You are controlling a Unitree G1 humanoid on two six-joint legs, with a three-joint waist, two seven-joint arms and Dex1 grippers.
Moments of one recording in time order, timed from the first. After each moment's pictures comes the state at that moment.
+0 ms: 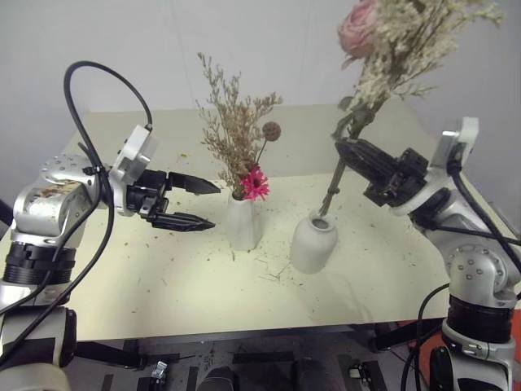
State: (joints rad) left arm -0.77 0.87 0.00 0.09 -0.59 0.52 -1.58; right arm -0.53 -0.49 -0.29 -0.35 0.85 0.59 0.67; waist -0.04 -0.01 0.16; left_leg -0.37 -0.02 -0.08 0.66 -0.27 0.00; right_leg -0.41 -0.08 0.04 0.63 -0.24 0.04
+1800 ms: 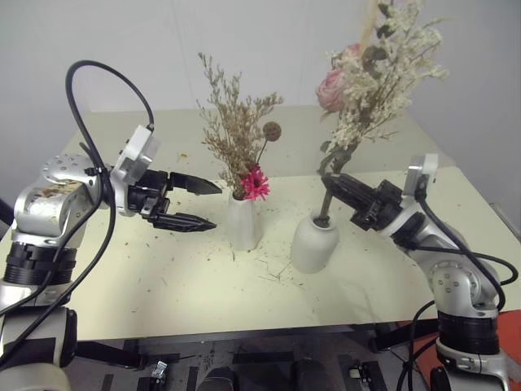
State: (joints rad) left arm -0.77 0.87 0.00 0.08 -0.59 0.53 -1.58; right arm -0.40 -0.46 -0.20 -0.27 0.80 0.53 0.74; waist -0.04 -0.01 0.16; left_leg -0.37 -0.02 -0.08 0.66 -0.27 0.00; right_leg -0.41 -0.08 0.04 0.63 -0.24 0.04
